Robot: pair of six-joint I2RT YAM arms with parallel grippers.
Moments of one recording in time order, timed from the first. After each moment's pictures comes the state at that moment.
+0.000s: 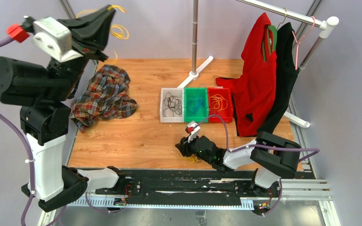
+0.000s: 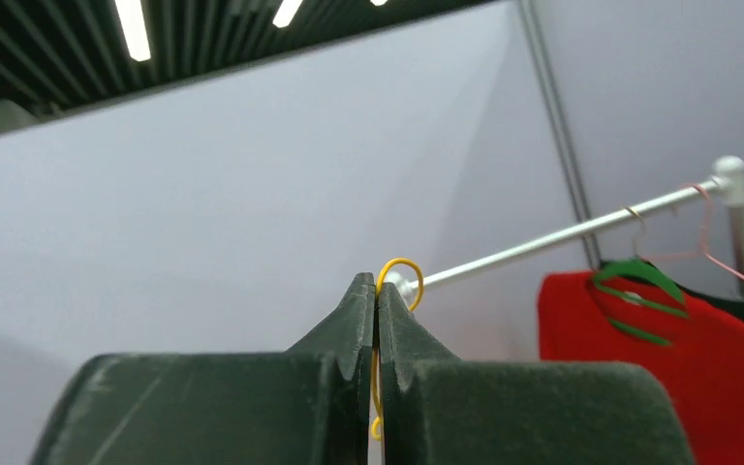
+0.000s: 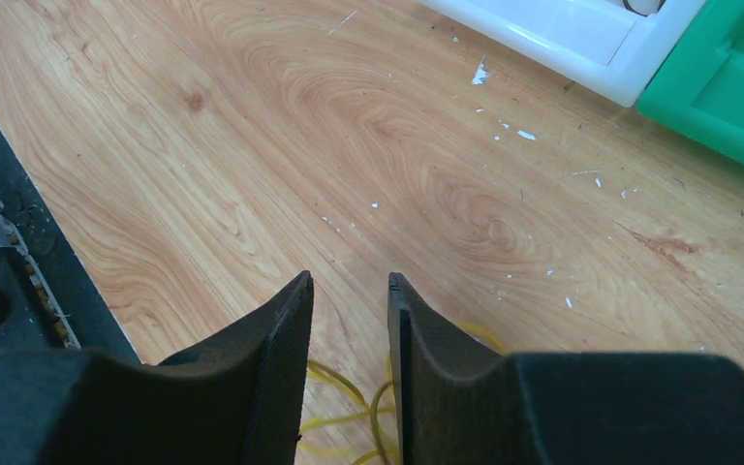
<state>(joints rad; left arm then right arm) -0.53 1.22 2.17 -0.37 0.21 0.30 1.14 1.59 0.41 0.86 0.24 0.35</state>
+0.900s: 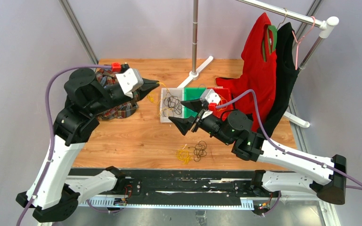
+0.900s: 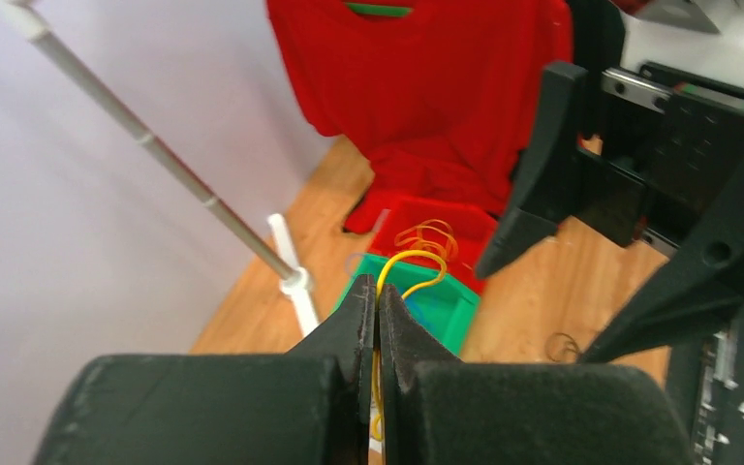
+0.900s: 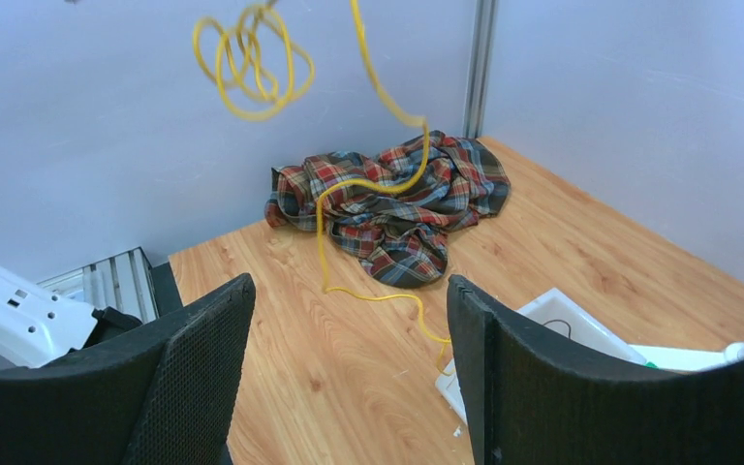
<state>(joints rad) -0.53 0.99 1.55 -0.58 0.53 0.37 1.14 1.03 0.92 0.29 0.10 0.02</state>
